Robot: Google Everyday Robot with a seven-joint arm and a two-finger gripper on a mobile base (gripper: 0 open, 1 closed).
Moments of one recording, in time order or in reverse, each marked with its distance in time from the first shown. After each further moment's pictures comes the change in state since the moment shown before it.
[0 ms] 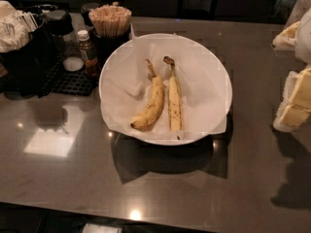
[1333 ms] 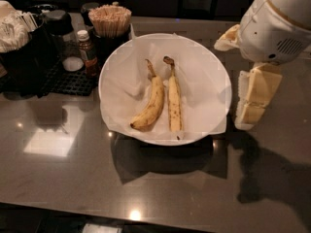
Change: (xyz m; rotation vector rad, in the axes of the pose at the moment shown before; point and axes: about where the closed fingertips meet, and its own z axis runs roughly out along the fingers) arm -0.077 0.018 0.023 -0.144 -0.123 -0.249
